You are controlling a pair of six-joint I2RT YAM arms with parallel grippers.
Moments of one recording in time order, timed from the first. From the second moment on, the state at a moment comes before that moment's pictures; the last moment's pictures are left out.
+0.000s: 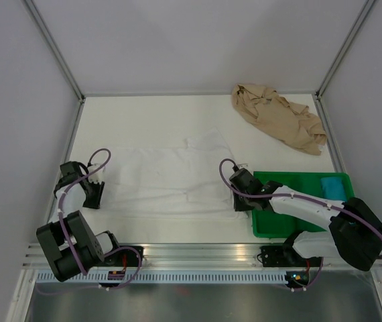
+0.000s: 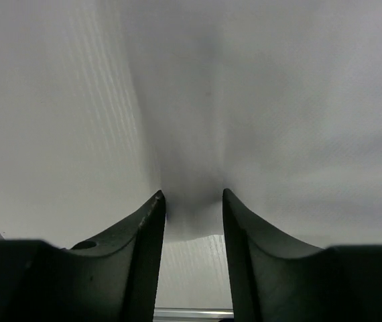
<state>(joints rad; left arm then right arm) 0.47 1.20 0.58 -0.58 0.08 0.60 0.76 1.29 0.59 -0.40 0.14 0.60</state>
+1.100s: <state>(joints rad) 0.45 1.46 0.82 -0.52 0.38 0.61 0.63 1.46 0.78 -0.24 0.04 0.47</state>
